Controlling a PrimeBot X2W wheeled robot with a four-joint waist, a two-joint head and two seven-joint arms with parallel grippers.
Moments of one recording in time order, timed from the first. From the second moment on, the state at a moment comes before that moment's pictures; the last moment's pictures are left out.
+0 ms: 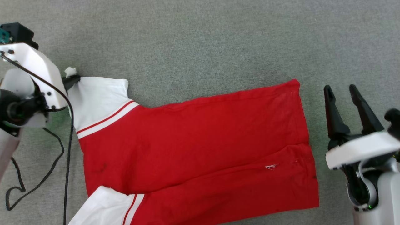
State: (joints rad) left arm -0.90 0.77 -0.68 0.43 -1.20 0.05 0.68; right arm -0.23 -0.05 -0.09 -0.06 0.28 0.13 0.05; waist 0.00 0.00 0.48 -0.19
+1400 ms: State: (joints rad) left arm -0.69 0.69 -0.64 0.29 -1.13 0.03 0.21; right arm -0.35 -0.26 -0.03 0.08 0.40 0.13 0.68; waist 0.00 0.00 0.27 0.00
